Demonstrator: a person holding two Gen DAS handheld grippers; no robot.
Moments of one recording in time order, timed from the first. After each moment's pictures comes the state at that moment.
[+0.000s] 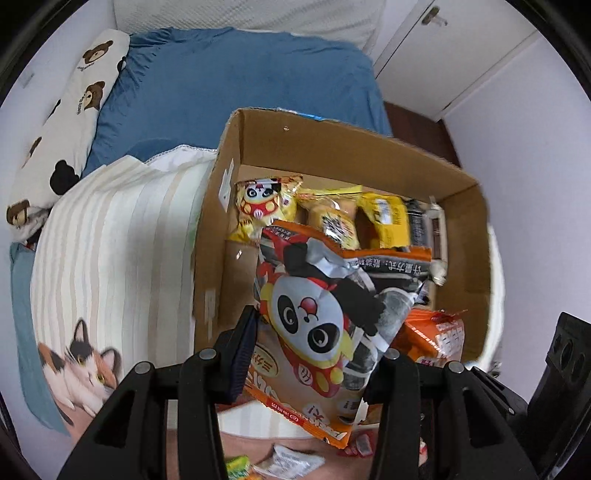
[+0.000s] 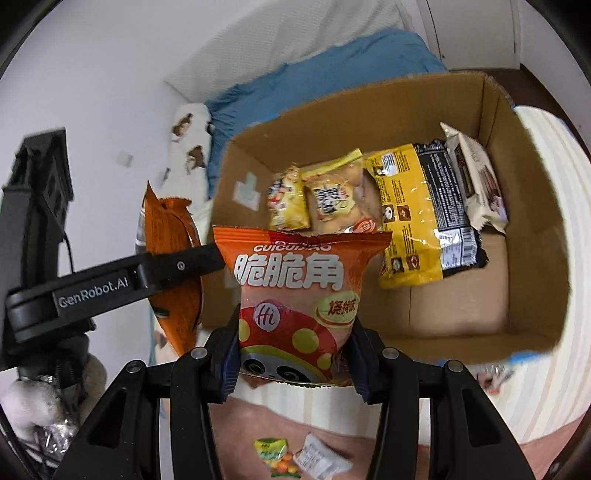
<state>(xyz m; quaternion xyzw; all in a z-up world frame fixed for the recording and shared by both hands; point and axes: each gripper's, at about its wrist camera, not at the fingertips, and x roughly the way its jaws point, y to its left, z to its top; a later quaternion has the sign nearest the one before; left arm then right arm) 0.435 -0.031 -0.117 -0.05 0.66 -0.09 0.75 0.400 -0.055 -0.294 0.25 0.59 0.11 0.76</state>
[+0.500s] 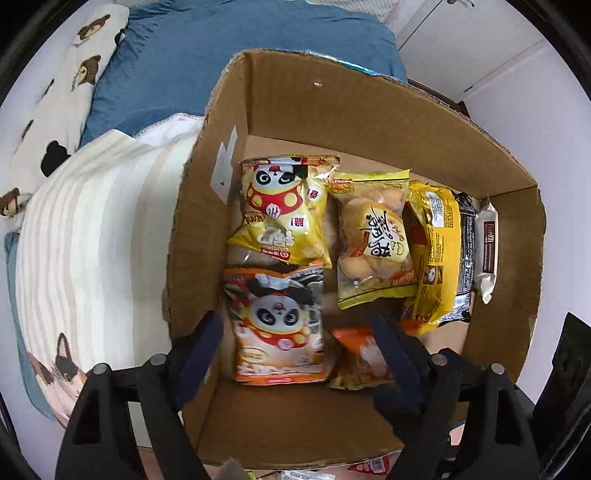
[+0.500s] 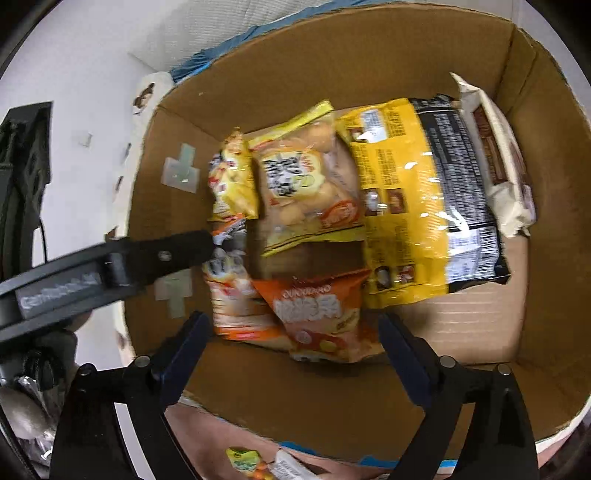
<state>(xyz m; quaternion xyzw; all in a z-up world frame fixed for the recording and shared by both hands) 0.459 -0.025 -0.181 -0.06 0.70 -0.07 0.71 0.438 -0.050 -0.356 0.21 0.65 0.08 0.73</state>
